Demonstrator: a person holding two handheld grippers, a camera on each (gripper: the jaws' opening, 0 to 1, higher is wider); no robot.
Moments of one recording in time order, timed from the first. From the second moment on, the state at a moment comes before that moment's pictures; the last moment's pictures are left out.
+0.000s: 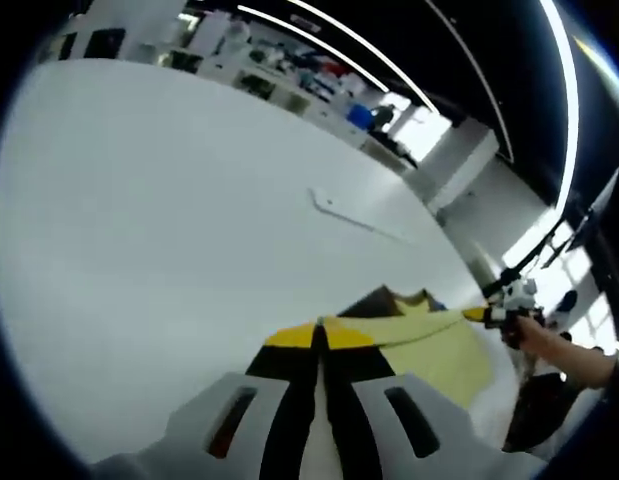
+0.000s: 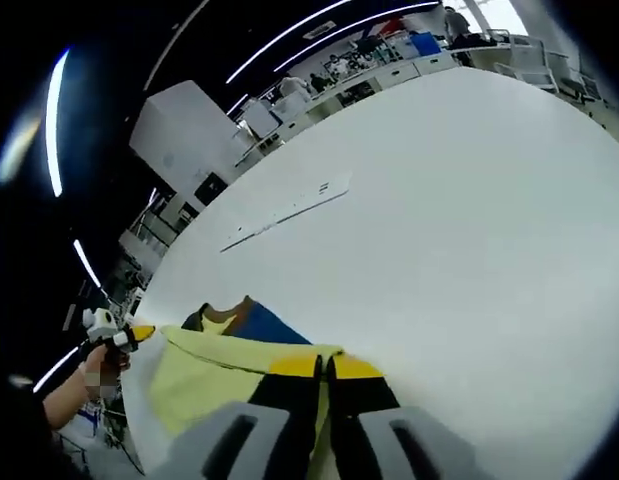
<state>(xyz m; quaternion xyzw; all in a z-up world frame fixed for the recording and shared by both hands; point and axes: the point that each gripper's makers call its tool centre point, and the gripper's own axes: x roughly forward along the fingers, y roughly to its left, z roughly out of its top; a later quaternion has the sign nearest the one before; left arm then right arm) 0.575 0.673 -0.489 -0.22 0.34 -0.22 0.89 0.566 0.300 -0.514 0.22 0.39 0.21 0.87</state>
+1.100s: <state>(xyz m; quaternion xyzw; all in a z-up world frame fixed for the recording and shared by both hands) 0.573 0.642 -0.488 0.33 0.24 -0.40 0.82 0.565 0.288 -0.503 -0.23 0.34 0.35 0.84</state>
